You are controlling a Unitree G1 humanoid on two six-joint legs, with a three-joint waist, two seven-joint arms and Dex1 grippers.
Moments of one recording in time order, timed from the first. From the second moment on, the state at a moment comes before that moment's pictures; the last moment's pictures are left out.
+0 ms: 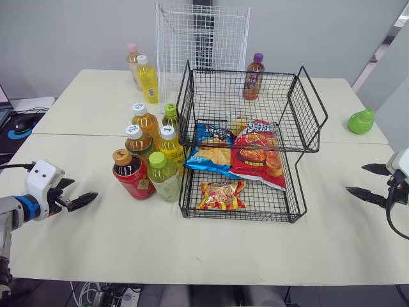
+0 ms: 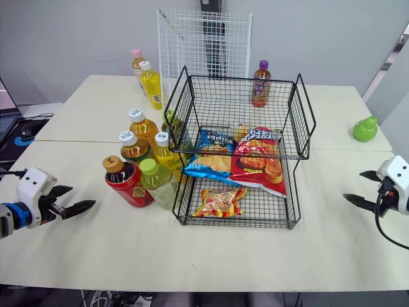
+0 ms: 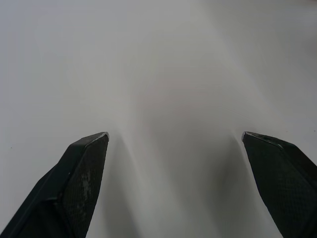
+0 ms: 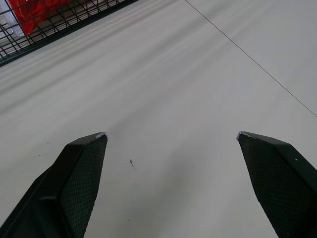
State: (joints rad) left arm -0.16 0.99 0.33 0.46 -0.24 0.26 -0.99; right arm -0.14 -1.06 -0.29 0.29 0.30 0.16 1.13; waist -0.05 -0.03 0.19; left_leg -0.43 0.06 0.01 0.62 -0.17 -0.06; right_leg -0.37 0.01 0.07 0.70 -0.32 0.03
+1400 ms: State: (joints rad) left arm -0.13 0.95 0.43 0.38 -0.39 0.28 -1.02; right arm 0.01 -0.98 -0.58 0.08 0.48 0.11 1.05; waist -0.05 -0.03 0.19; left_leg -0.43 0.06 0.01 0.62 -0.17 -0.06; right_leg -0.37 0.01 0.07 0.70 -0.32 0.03
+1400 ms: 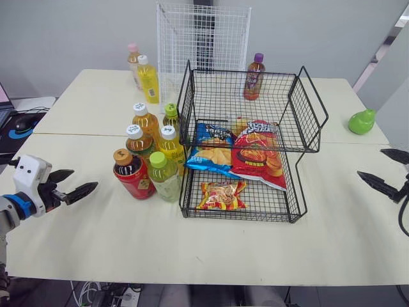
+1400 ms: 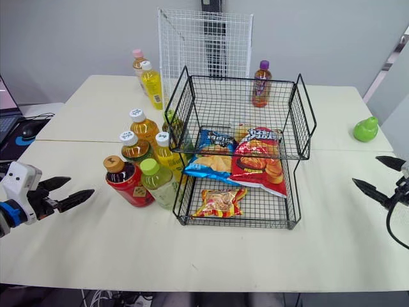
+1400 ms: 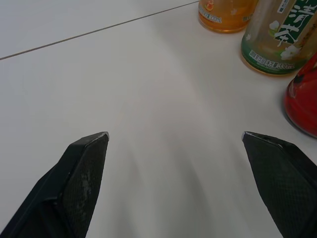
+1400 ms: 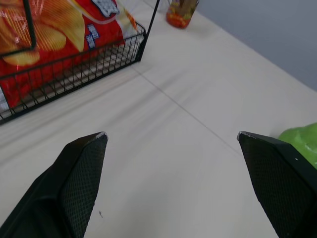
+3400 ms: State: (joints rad) left arm -0.04 0.61 0.40 -0.70 -0.70 0.82 -0.12; right arm -0.78 -0.81 -0.06 -0.27 0.85 0.64 1.23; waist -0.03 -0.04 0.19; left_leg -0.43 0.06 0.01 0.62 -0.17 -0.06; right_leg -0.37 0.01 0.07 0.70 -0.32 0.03
